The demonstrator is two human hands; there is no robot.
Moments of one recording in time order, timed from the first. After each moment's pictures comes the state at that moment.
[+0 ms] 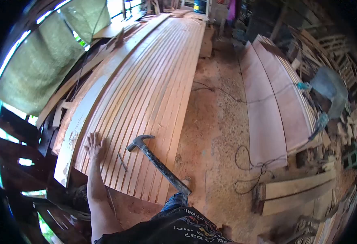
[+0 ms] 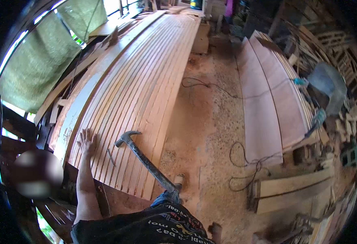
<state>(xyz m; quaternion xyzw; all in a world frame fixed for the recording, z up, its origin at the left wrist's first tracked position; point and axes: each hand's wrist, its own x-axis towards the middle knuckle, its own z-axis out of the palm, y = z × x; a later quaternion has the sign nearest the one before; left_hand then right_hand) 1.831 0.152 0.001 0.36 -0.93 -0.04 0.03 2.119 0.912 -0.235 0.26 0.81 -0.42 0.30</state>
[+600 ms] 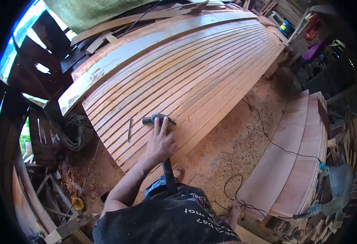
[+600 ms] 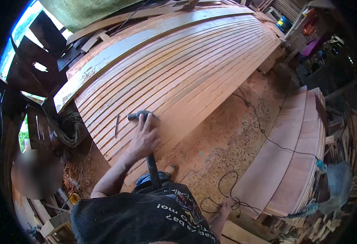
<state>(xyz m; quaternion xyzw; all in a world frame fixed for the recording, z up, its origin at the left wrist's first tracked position) 1.790 0.421 0.041 0.20 -0.96 -0.16 0.11 1.724 1.005 -0.165 0.29 0.73 -0.57 0.24</state>
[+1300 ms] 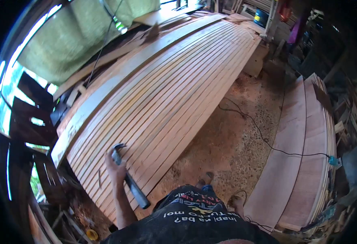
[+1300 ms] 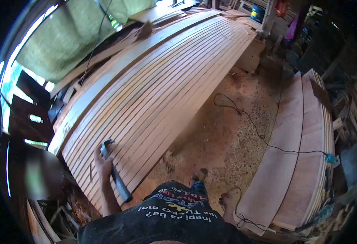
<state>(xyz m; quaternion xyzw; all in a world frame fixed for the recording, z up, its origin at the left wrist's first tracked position) 1.690 0.389 0.045 0.48 -0.69 -0.41 0.35 1.485 0.954 -0.205 0.20 0.78 -0.45 0.38</state>
